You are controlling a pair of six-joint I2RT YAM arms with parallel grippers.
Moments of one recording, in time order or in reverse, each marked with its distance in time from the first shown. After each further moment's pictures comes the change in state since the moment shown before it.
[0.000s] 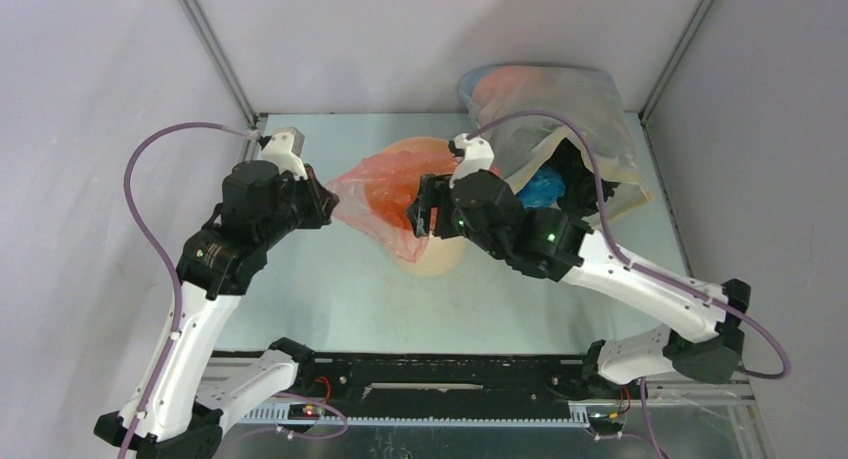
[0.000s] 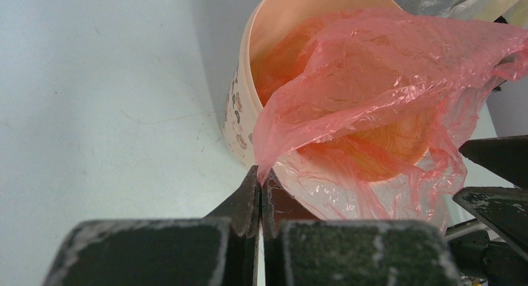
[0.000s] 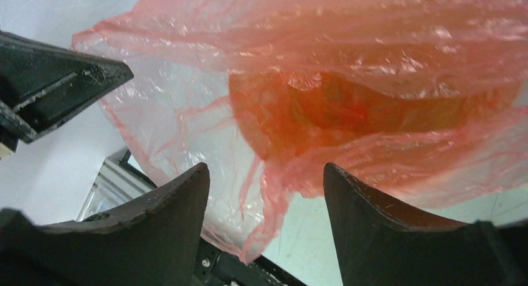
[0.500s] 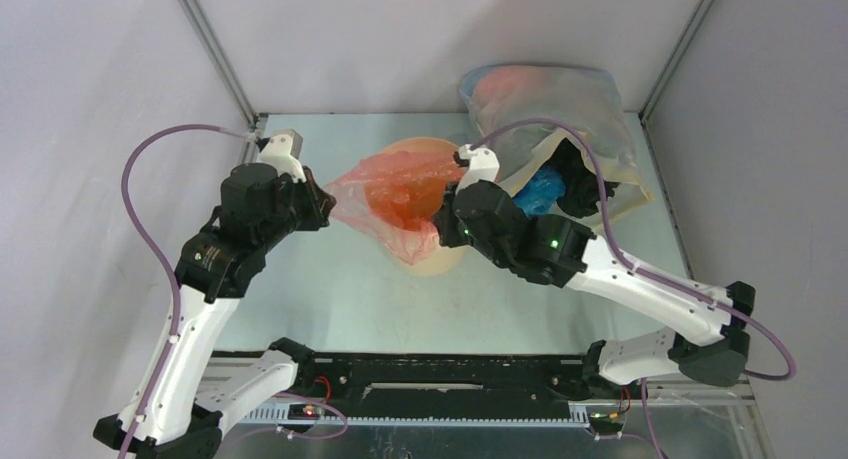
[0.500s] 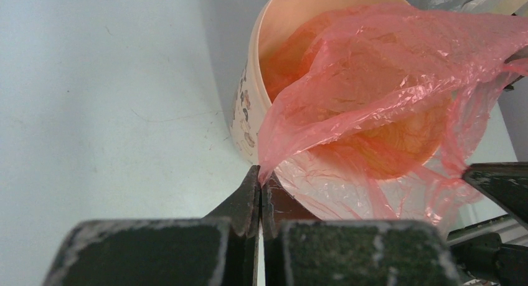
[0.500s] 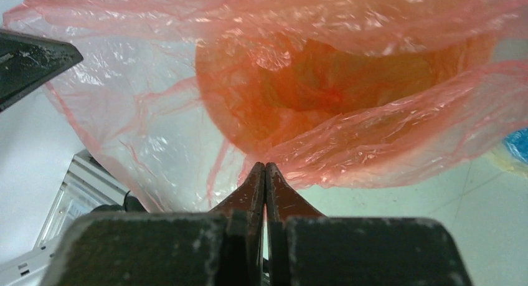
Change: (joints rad) left arm 0.000 -0.010 -0.003 -0.009 -0.020 0.012; right arm 0.020 0.010 -0.010 -0.063 0.066 0.014
